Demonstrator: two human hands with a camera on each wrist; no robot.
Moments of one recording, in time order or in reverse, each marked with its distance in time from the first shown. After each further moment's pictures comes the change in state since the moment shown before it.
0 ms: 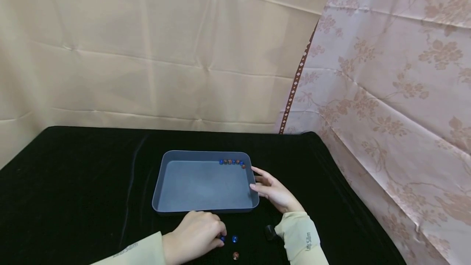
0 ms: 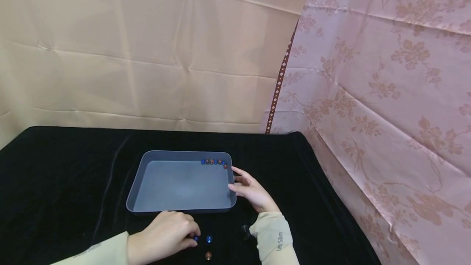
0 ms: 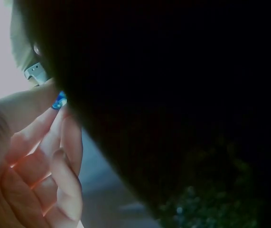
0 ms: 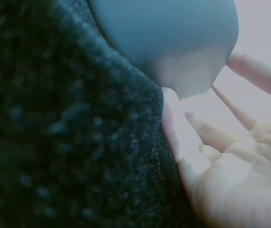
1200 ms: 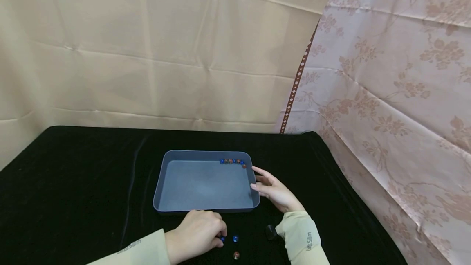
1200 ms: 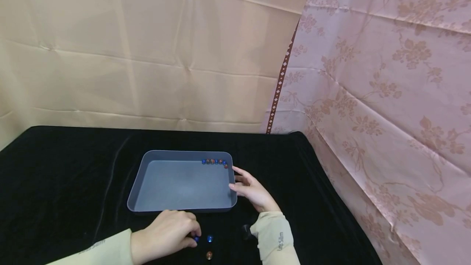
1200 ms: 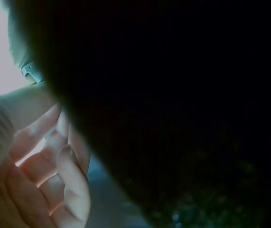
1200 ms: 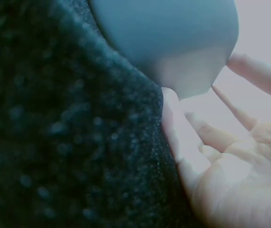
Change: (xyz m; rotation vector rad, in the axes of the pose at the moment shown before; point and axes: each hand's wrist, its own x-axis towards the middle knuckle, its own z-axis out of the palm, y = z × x) left_hand 0.002 -0.002 0.004 0.014 -0.026 -0.036; right_hand 0.000 0.000 0.000 0.002 -0.003 -0.007
